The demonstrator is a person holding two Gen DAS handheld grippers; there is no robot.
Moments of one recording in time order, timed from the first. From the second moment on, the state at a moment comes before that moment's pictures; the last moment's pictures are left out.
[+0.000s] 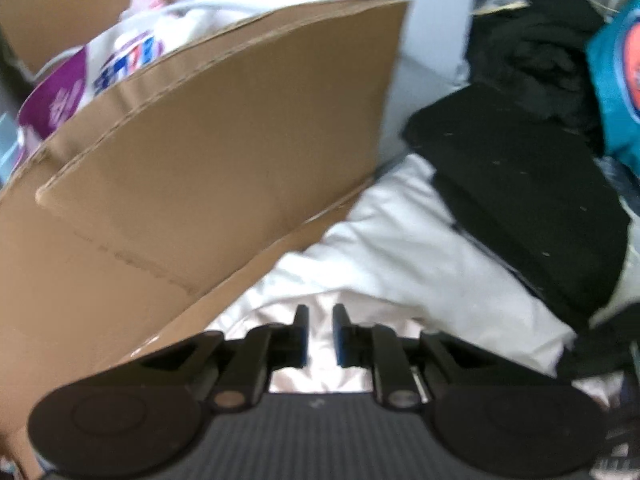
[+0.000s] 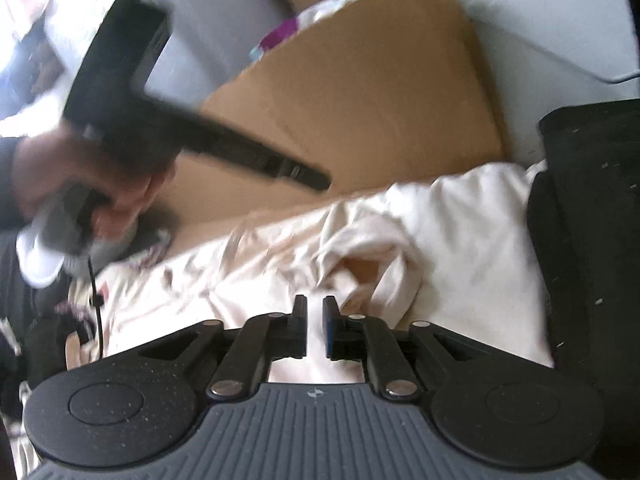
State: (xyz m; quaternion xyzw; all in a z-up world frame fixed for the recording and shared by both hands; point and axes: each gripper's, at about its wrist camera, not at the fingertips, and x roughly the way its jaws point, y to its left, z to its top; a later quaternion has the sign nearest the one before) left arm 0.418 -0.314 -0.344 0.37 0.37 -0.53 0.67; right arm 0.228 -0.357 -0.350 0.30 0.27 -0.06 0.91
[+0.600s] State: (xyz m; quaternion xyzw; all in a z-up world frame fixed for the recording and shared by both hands) left arm 0.386 -0.300 -0.407 0.48 0.35 -0.52 0.61; right arm 0.273 -0.378 -0.381 0.25 0.31 -0.08 0.91
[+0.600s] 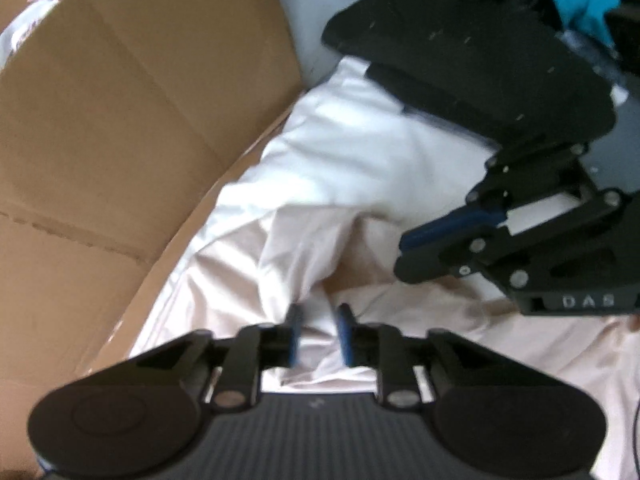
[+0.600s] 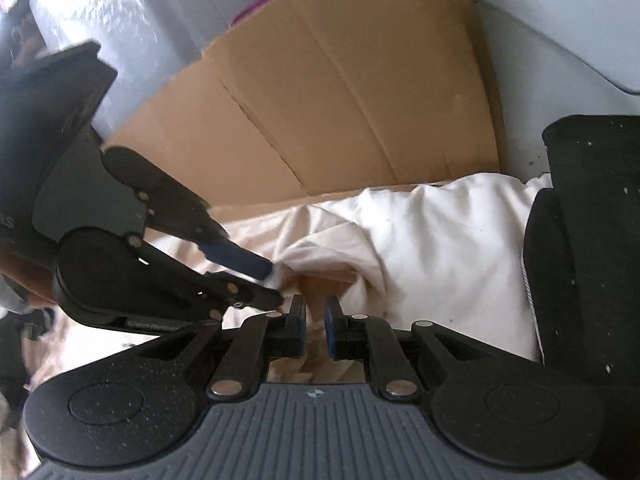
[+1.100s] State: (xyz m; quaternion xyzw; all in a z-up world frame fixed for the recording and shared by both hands) left arm 0.417 -0.315 -0.389 0.42 0.39 -0.53 0.62; right arm 0.292 -0.369 -0.404 0.18 0.35 -0.07 0.91
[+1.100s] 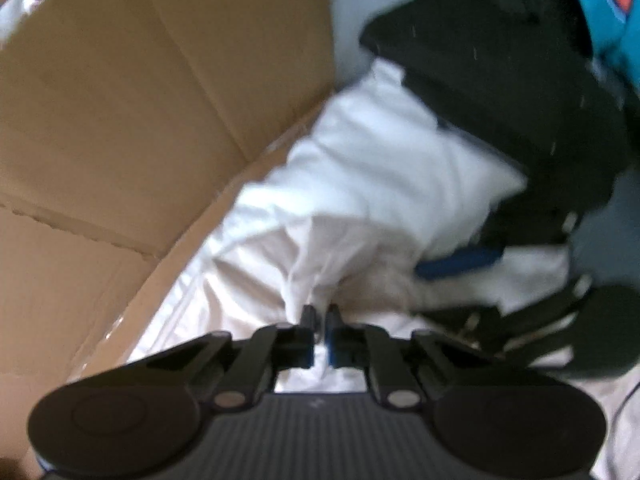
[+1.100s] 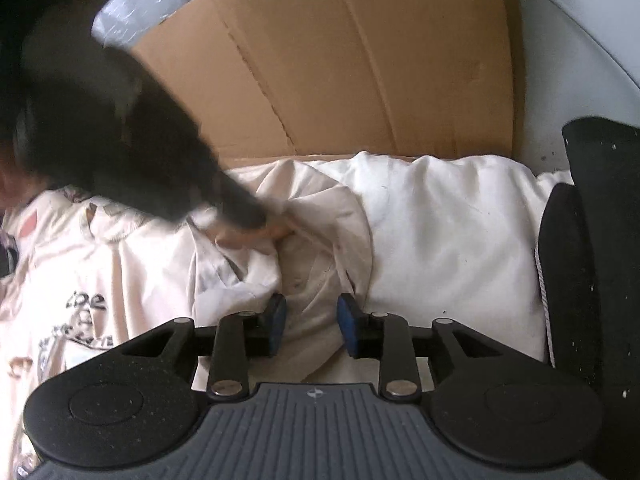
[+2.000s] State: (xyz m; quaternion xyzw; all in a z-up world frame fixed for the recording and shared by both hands) left arm 0.445 -0.380 -0.367 0.25 0.45 -0.55 0.66; right arm 0.225 -0.424 -0.378 0.30 0.29 -0.16 0.90
